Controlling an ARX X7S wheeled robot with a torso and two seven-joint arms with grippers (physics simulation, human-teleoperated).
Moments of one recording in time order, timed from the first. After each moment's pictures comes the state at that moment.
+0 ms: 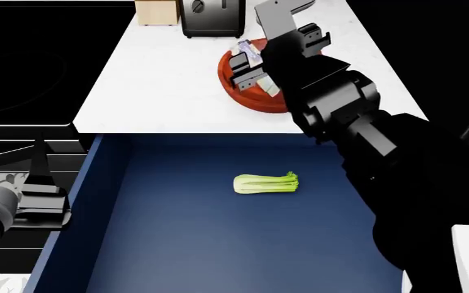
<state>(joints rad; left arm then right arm) -0.17 -1.56 0.24 1.05 -1.07 -0.19 -1.18 1.62 0.00 -1.51 1.20 1.21 0.20 0.13</state>
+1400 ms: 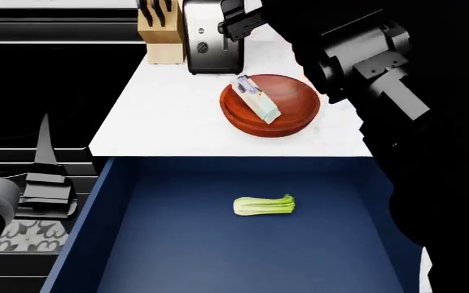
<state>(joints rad) -0.54 -1.49 0.50 1.05 -1.09 -0.26 -1.13 1.78 0.01 -1.52 1.22 1.29 0.16 -0.01</state>
